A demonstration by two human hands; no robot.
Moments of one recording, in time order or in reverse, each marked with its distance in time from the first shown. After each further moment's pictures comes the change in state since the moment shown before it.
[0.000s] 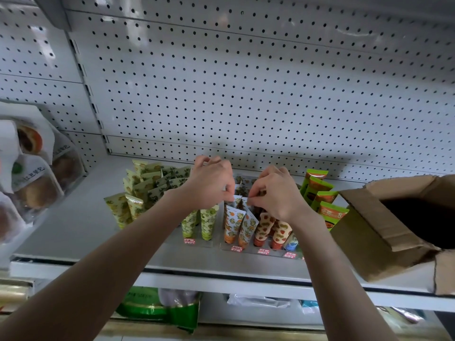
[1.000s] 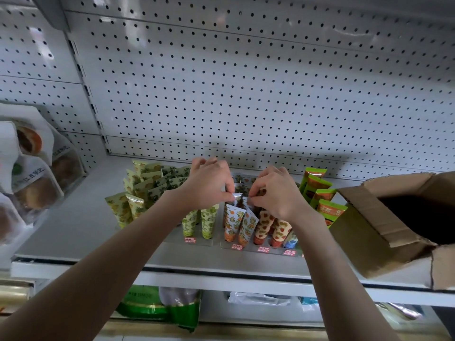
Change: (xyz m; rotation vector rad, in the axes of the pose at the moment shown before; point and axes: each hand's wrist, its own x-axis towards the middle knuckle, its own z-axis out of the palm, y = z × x) left_hand -0.003 -0.002 0.003 -0.051 0.026 -0.028; right_hand -0.003 -0.003 -0.002 0.004 -0.008 0.021
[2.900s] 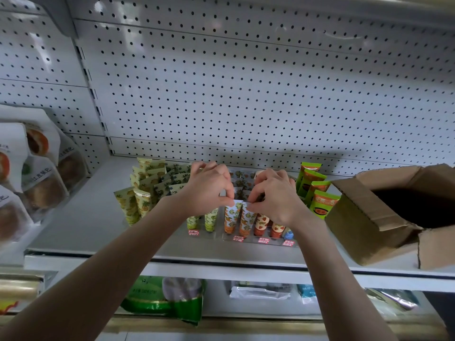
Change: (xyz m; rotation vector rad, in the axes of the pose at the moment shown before) left_hand -0.029 0.002 0.002 0.020 0.015 0.078; right_hand -0.031 -0.012 0.001 -0.024 -0.023 -0.002
